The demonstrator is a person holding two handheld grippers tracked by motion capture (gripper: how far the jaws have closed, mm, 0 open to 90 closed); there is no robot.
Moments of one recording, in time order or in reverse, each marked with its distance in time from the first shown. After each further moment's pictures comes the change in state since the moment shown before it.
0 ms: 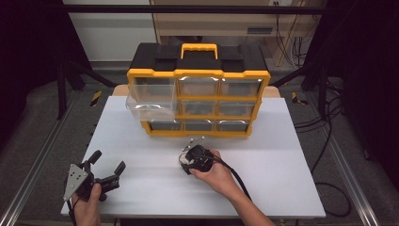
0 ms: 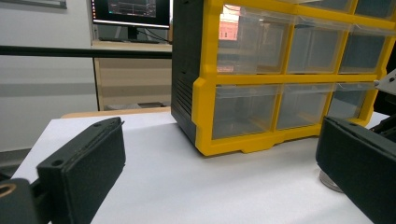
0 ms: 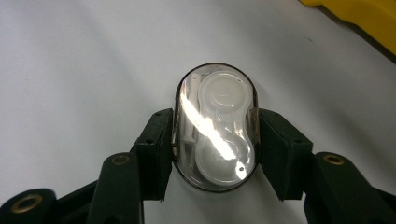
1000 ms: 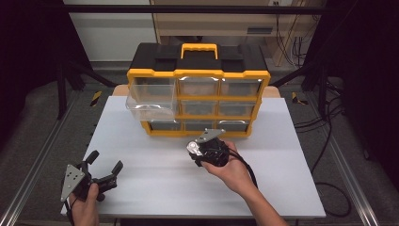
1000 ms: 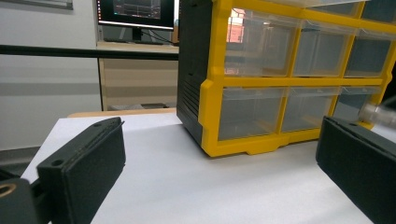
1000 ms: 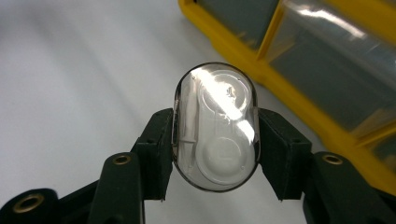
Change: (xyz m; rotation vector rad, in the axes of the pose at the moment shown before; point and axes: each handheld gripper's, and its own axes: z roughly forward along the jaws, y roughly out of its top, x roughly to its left) left arm 0.005 0.001 -0.004 -0.006 0.015 -0.007; right arm -0.012 0.009 -0.077 -0.166 -0.051 -0.010
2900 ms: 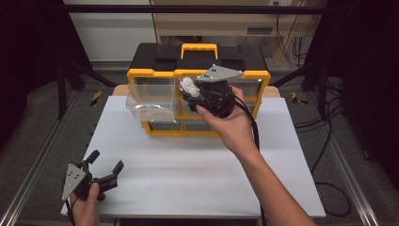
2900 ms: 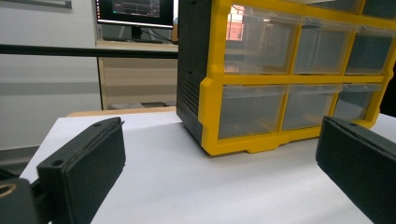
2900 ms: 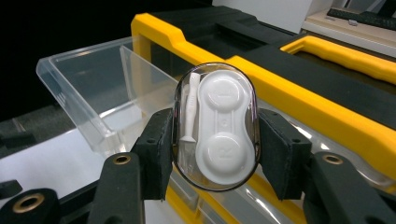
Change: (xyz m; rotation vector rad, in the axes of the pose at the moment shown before) left arm 0.000 -0.001 0.002 0.006 -0.001 0.005; right arm -0.021 0.141 -0.104 -0.357 -0.146 0.022
